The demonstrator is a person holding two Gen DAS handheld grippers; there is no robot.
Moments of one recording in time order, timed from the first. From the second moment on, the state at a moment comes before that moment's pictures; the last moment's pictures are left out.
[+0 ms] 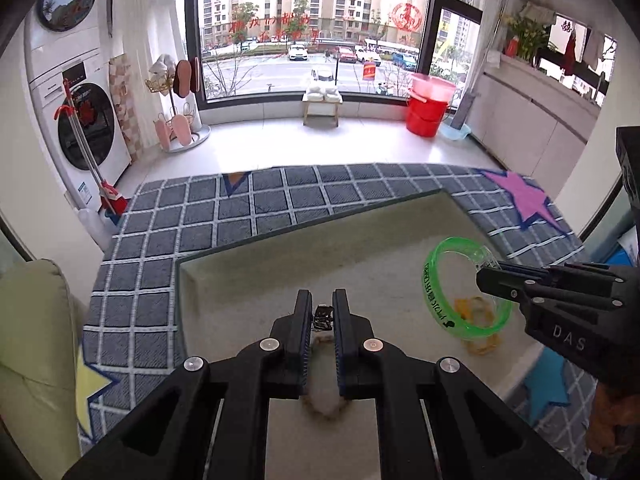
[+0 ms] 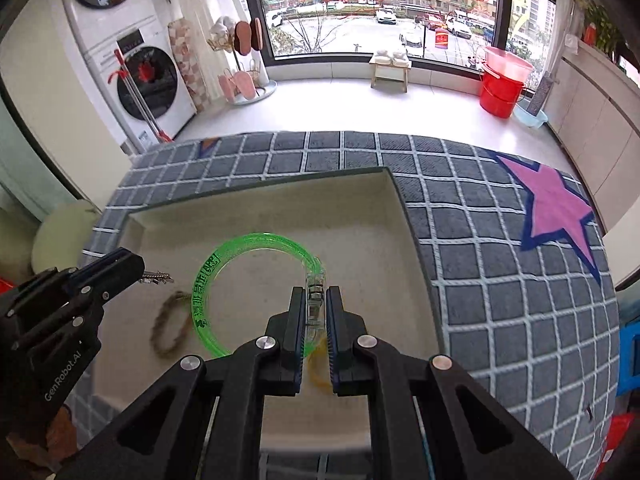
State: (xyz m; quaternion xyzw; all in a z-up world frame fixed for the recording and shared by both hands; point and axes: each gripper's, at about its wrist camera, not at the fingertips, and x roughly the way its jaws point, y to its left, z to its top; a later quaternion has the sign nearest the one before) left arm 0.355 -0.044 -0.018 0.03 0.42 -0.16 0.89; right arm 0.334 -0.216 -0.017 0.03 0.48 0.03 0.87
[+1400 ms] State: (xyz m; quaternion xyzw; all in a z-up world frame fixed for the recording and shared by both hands) left arm 0.348 -0.052 -0.019 0.06 0.40 -0.09 0.91; right arm 0.302 -0.273 -0.012 0.17 0.47 0.03 0.87
